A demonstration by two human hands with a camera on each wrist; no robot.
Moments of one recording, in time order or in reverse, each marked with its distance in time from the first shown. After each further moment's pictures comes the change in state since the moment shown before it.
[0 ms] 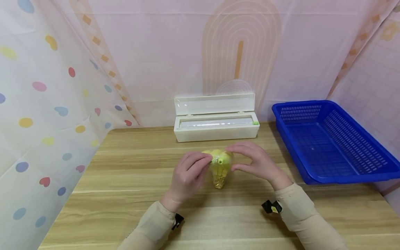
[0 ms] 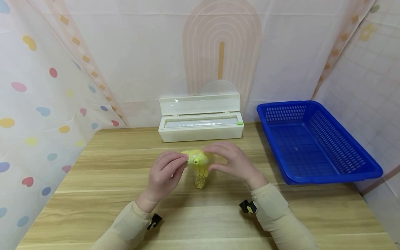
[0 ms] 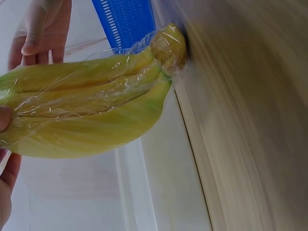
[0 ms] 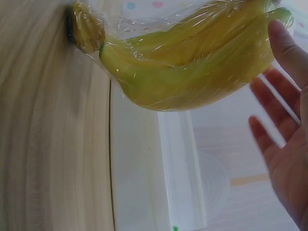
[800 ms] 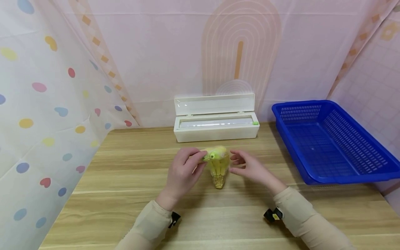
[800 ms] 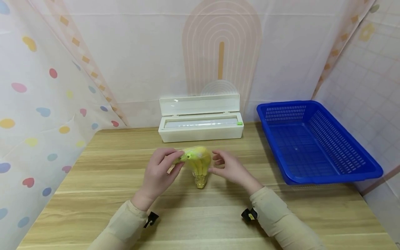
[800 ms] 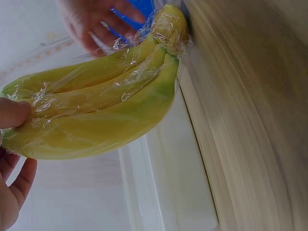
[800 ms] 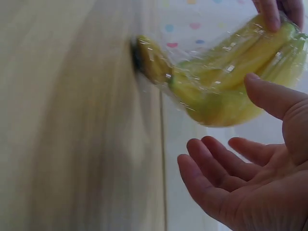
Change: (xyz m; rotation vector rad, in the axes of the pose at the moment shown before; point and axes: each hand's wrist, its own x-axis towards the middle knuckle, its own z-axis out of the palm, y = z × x) left_hand -0.004 -0.007 -0.013 0.075 -0.170 -0.161; right_hand -0.019 0.002 0.028 0.228 -0.150 0.789
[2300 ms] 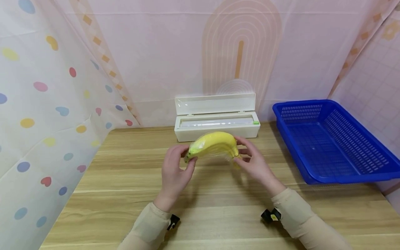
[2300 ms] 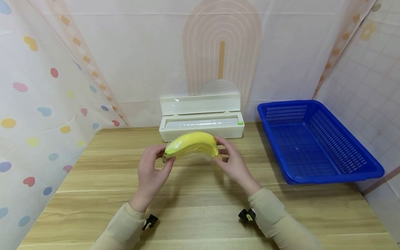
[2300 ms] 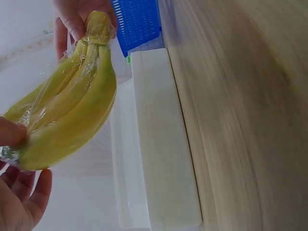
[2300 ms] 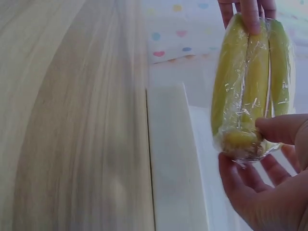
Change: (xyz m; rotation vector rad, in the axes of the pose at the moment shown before) left_hand -0.010 -0.004 -0.005 -0.072 0.165 -0.280; right_hand 0.002 -0.009 0.001 0.217 0.282 -0.121
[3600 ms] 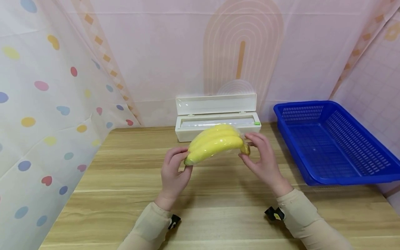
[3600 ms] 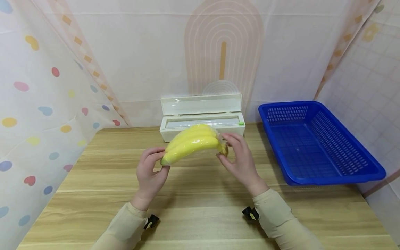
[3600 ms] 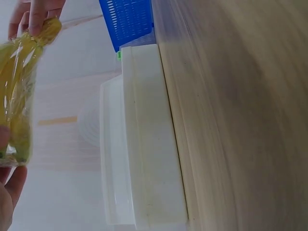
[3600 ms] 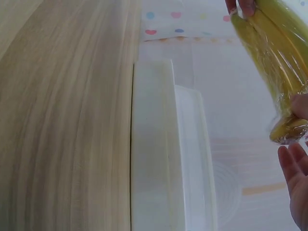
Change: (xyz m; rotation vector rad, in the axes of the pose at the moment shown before) left_hand -0.009 -0.010 0.003 -0.066 0.111 0.095; right_hand 0.002 -0.006 -0.017 -0.370 0.217 -0.695
